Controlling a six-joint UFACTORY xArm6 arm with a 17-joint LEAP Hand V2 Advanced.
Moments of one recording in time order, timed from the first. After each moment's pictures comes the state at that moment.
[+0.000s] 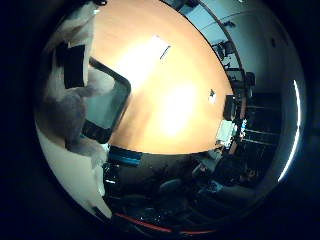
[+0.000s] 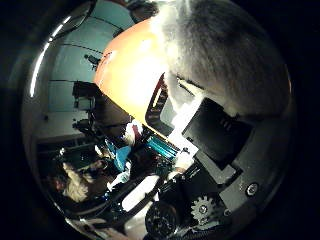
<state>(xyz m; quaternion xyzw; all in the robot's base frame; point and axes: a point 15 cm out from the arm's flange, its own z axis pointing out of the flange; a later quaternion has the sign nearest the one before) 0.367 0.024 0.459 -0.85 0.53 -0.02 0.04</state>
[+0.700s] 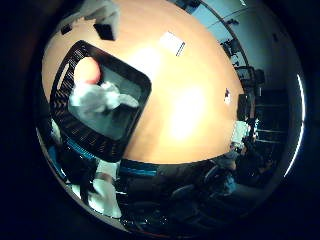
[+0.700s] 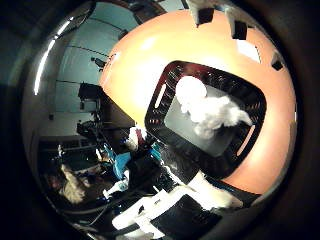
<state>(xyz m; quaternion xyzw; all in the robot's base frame) 0.343 0.037 0.392 -0.84 0.53 0.00 0.06</state>
